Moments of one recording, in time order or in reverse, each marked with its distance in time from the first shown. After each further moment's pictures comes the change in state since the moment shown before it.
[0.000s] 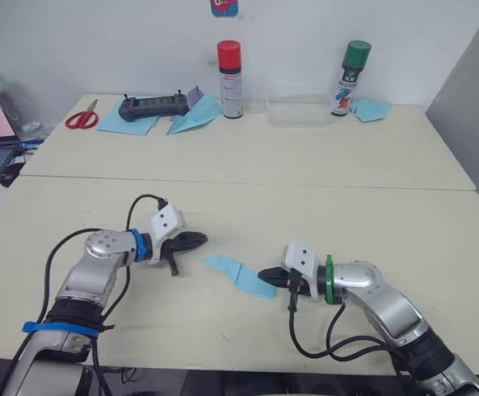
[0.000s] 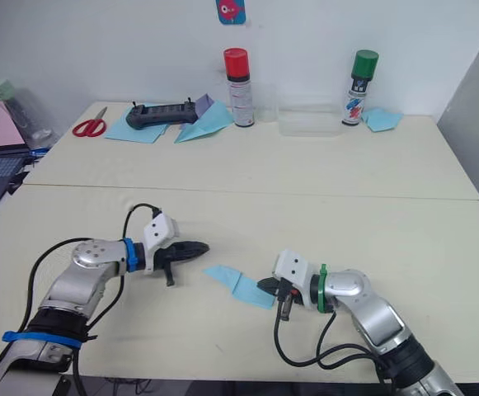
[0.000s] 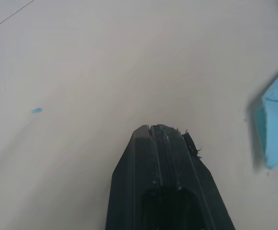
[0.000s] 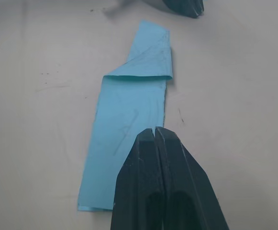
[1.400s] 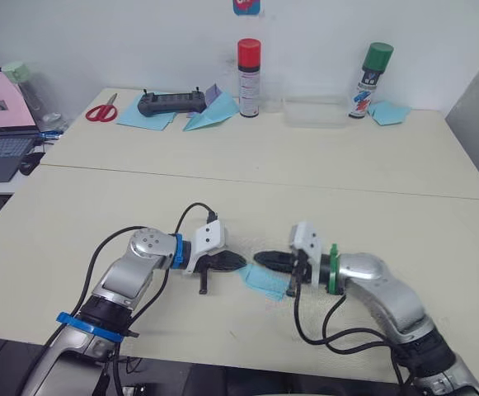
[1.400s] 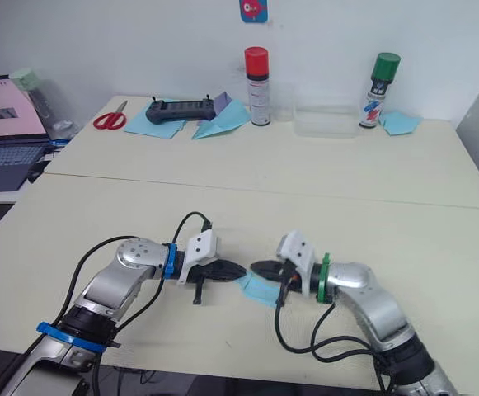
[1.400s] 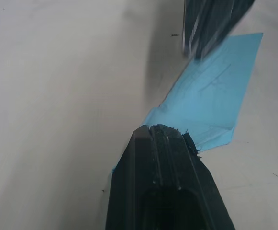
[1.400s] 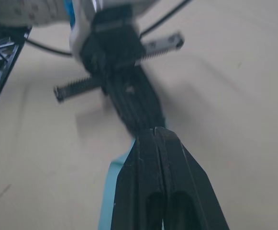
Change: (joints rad) left arm -0.043 -0.091 -0.196 -0.198 0.042 0.134 -0.142; right arm -0.008 0.017 -0.019 -0.031 0.080 0.070 -0.044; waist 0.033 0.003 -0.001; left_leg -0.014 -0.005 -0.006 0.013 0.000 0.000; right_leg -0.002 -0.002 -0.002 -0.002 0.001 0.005
